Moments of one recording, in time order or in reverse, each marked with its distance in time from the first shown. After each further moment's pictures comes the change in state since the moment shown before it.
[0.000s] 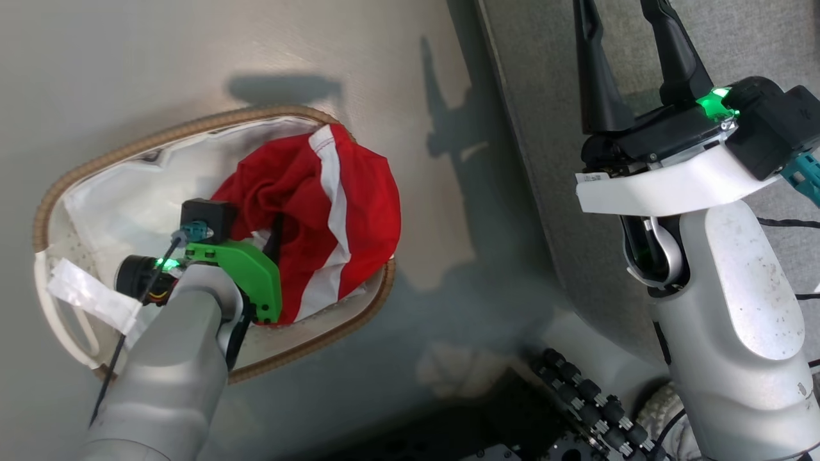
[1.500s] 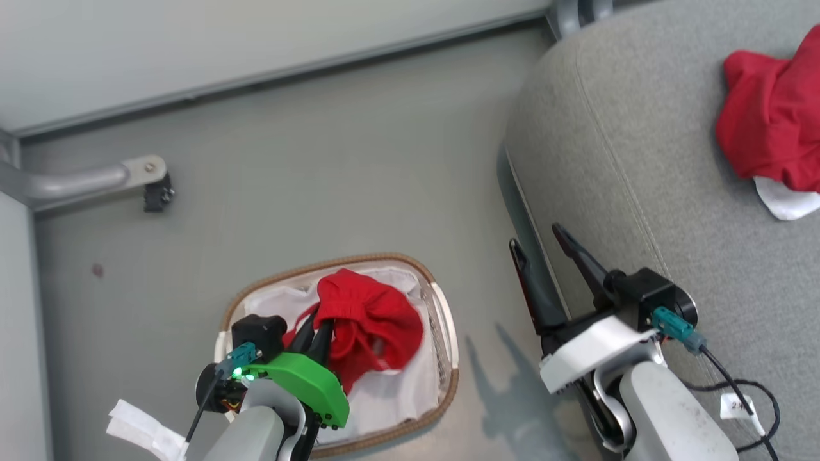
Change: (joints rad) left arm 0.422 -0.059 0.096 -0.404 -0.017 0.000 -0.053; right arm 0.342 0.002 0.100 0.253 -0.072 0.000 0.000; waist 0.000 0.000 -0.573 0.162
